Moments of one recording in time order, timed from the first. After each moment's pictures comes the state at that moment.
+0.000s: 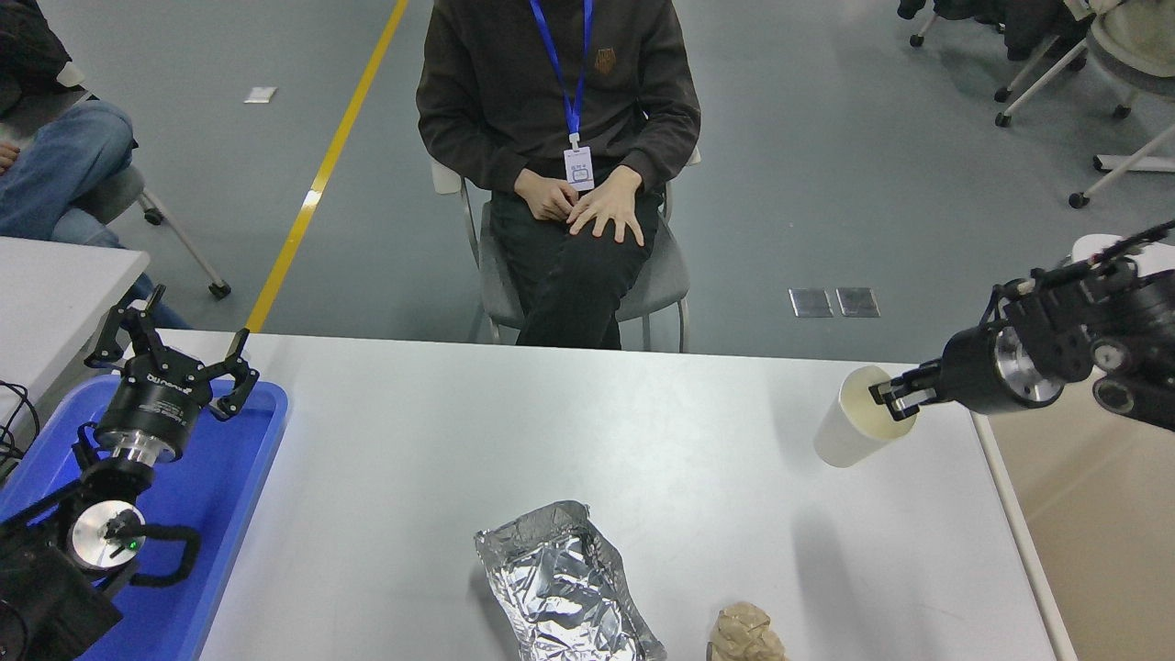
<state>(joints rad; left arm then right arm) -0.56 0.46 -0.60 -0.39 -0.23 -0.70 -0.59 1.50 -0.90 -0.36 1.41 -1.39 0.41 0.11</state>
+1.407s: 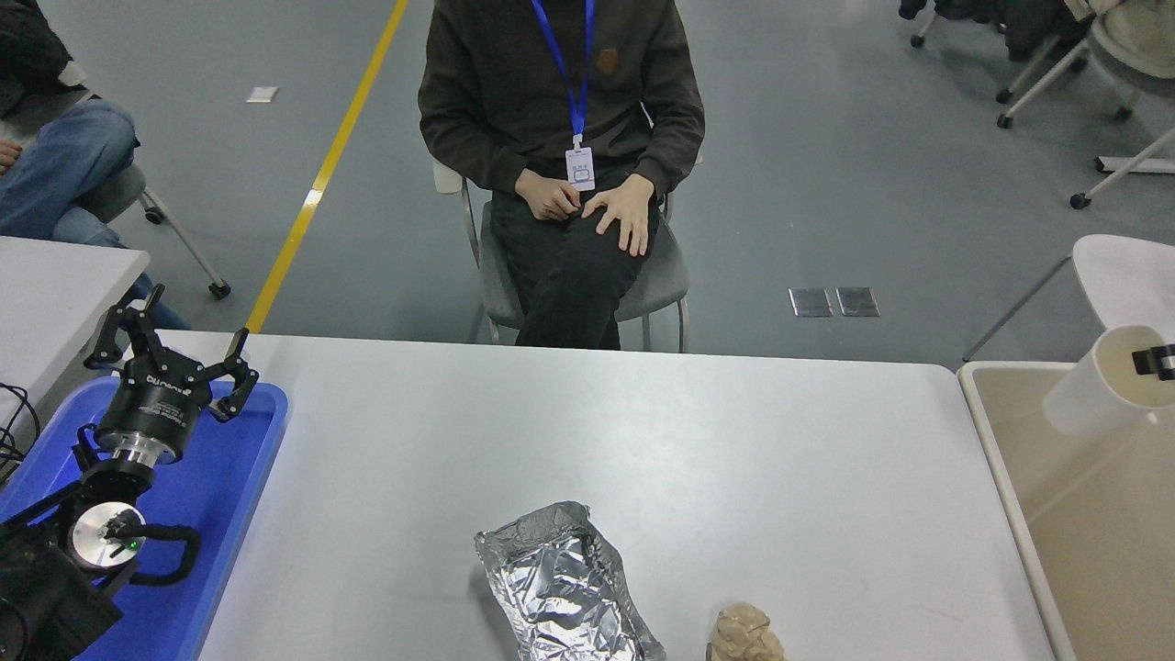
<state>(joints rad) -0.56 0.46 -0.60 -0.39 -0.23 -0.70 -0.59 1.48 -1.27 -0.37 1.17 -1.44 0.48 0.26</state>
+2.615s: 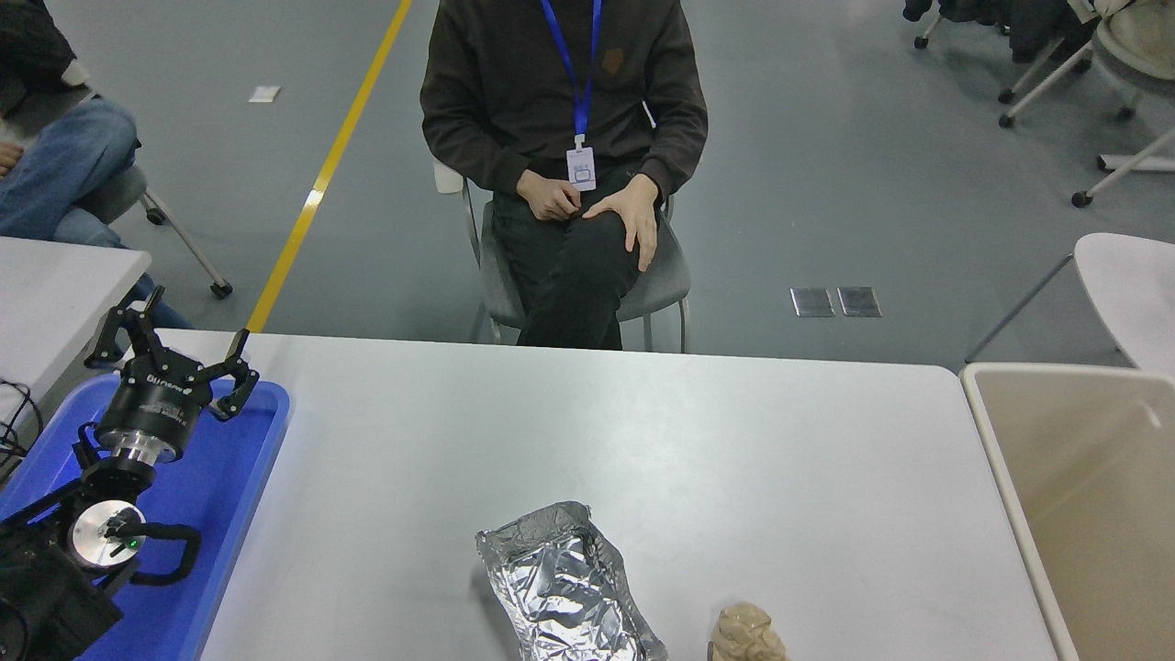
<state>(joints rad) -0.56 0.46 -0.60 -0.39 -0.23 -0.70 -0.59 0.82 -0.84 -0.37 0.30 -1.16 0.04 0.40</state>
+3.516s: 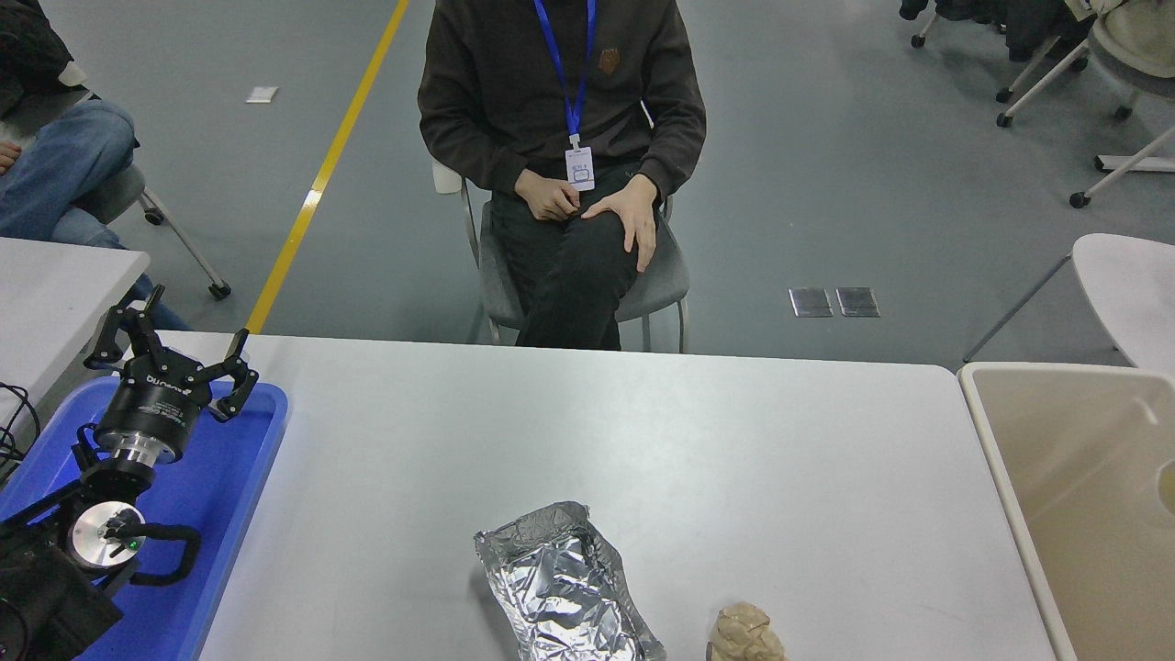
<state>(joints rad) -0.56 0.46 -0.60 -0.39 -0.23 -0.70 -0.59 0.69 -0.60 -0.37 0.01 -1.07 0.00 0.40</state>
